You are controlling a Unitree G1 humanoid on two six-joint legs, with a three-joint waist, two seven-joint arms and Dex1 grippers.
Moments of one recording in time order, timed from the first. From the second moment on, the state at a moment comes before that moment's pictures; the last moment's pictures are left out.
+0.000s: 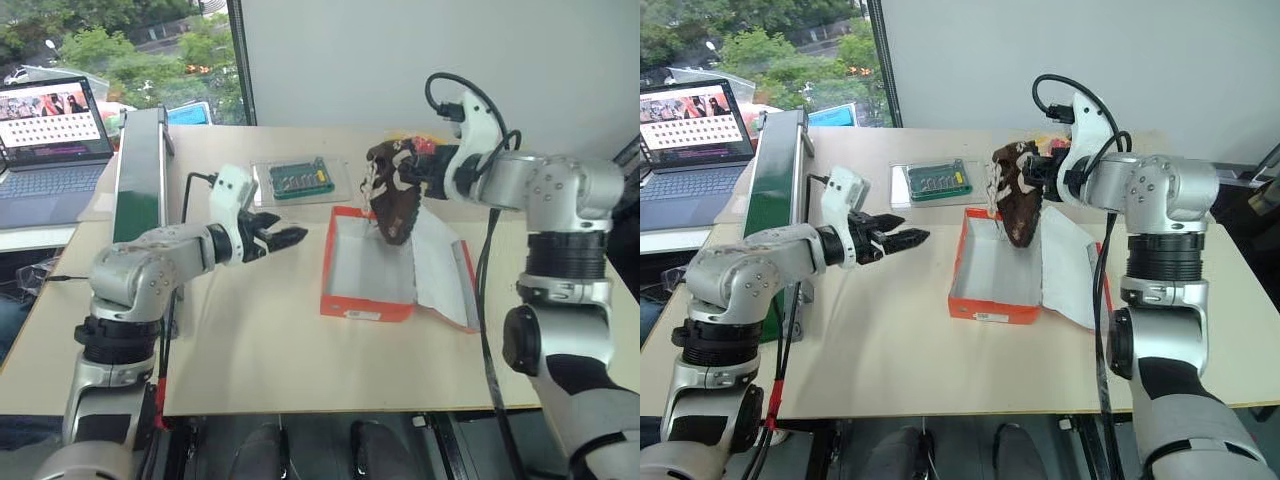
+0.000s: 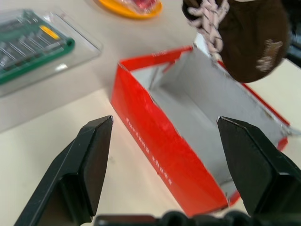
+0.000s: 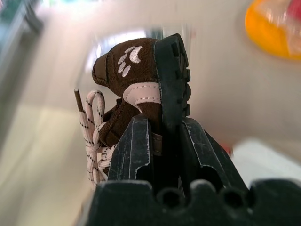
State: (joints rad) left arm -0.68 0.54 0.02 -0.16 -0.67 1.04 -0.48; right arm -1.13 -0.48 -0.15 0.25 0.63 1.38 0.11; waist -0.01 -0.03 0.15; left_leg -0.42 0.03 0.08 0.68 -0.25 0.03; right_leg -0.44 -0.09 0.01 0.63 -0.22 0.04
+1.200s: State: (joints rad) left arm -0.68 0.48 -0.01 -0.16 -0.55 0.98 -0.48; right arm -1.10 -0.32 -0.18 0.46 0.30 1.24 0.05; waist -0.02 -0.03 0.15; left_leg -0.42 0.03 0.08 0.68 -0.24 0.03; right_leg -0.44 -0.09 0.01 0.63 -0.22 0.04
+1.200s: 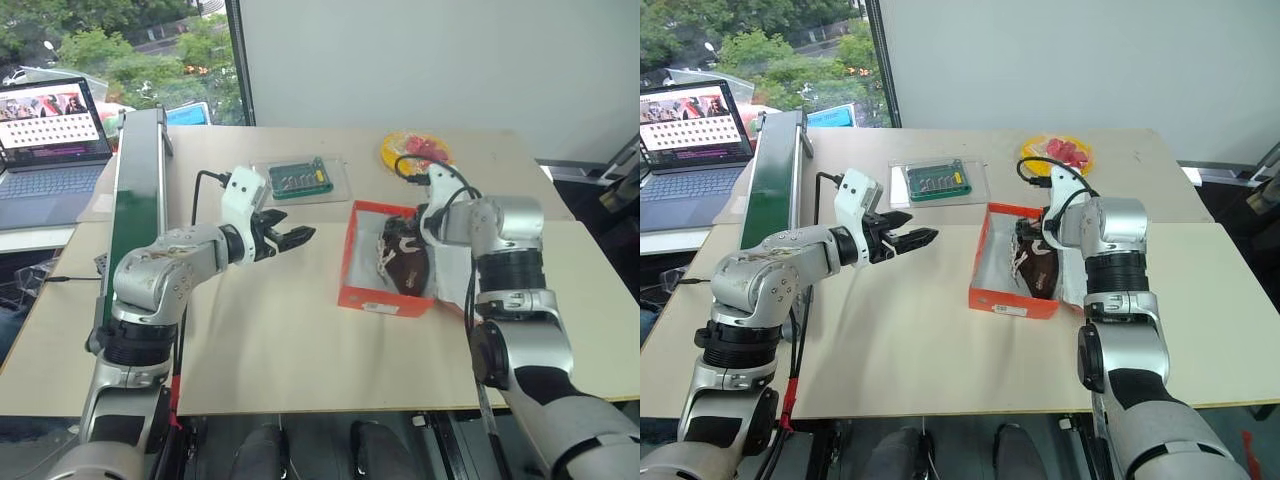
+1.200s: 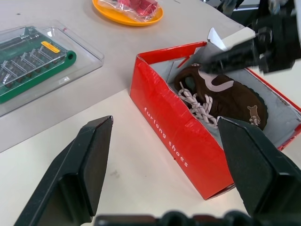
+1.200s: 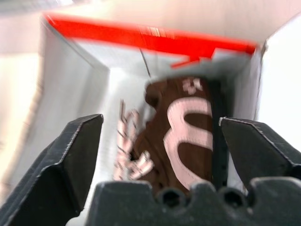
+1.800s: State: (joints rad) left arm -0.48 0.50 0.26 -0.26 -0.41 0.96 -0.22; right arm -0.88 -0.39 0.08 0.09 0.40 0.83 0.72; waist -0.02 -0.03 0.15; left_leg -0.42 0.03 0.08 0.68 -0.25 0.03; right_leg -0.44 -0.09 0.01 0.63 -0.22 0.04
